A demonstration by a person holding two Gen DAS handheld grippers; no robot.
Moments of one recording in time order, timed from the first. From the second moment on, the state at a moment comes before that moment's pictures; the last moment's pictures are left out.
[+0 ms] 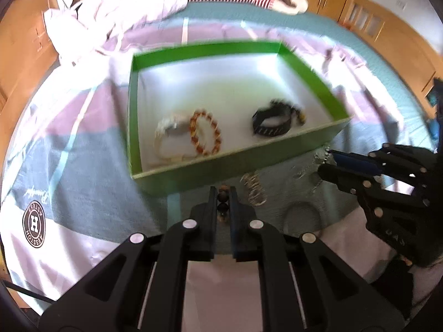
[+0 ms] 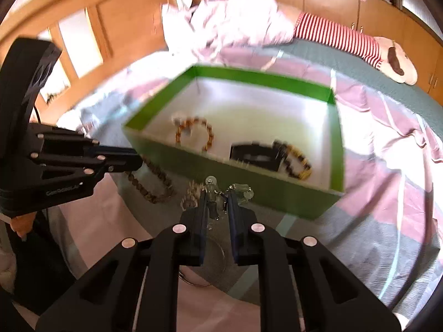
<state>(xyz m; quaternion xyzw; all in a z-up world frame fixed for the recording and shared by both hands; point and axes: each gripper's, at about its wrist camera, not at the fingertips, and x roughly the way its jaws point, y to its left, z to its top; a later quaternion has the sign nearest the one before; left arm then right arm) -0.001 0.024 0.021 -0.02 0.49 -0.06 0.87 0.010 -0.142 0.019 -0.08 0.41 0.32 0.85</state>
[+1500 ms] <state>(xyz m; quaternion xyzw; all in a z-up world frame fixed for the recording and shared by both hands) 0.037 -0.011 -0.041 -0.03 0.53 -0.05 0.85 0.021 -0.166 -0.024 -0.10 0.51 0.25 0.82</state>
